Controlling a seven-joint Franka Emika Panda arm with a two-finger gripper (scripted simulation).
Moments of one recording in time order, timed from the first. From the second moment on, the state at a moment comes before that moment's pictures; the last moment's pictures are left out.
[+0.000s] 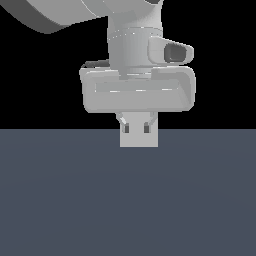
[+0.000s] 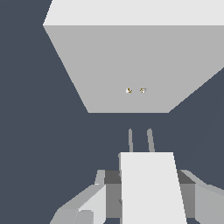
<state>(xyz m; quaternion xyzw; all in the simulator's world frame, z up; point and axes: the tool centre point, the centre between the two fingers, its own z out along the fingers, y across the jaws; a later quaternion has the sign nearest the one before) -0.034 -0.019 0.100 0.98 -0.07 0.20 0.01</state>
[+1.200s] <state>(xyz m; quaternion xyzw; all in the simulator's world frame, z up) 0.015 -0.025 0.100 0.98 -0.07 0.20 0.01</state>
